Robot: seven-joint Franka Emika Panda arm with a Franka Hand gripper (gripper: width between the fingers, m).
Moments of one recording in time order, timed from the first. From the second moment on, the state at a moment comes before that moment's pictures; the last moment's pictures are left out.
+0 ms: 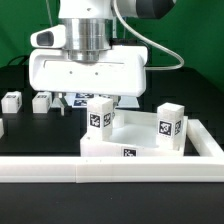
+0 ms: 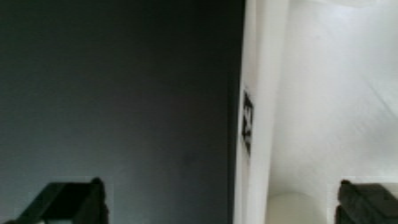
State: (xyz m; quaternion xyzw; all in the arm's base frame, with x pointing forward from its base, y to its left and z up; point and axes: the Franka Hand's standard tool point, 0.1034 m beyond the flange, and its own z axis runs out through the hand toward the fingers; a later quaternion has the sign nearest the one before) arm 0.521 -0.042 0.040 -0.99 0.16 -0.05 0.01
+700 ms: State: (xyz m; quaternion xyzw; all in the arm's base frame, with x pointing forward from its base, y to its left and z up) arm 0.517 -0.031 0.025 -0.99 0.14 -0.07 -0.01
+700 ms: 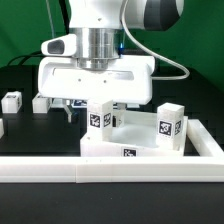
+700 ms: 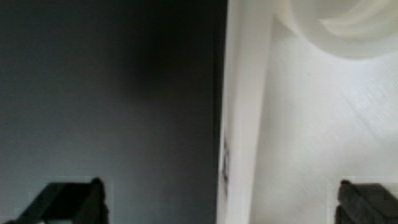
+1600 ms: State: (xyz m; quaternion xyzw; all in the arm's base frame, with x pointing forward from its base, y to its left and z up) arm 0.499 -0.039 0.014 -0.99 0.13 -0.07 -0.01
